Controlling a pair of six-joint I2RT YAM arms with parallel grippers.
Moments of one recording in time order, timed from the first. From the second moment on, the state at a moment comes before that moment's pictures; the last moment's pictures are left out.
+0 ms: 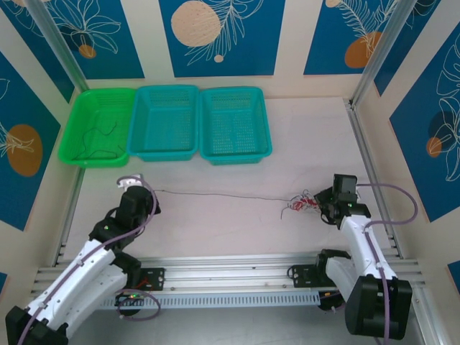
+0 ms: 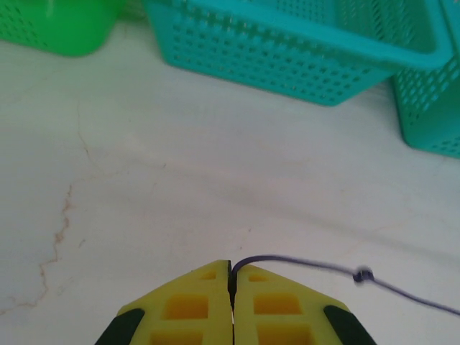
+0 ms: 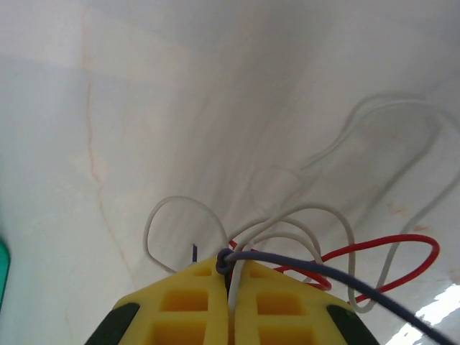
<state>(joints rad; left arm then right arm) -0.46 0.65 0.45 -0.52 -0.35 -0.57 -0.11 0.89 0.46 -0.57 -0.03 0.99</state>
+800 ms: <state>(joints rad) -0.82 0.92 0.56 -0.01 0.21 -0.08 0.25 0.97 0.76 -0.52 -0.24 0.78</state>
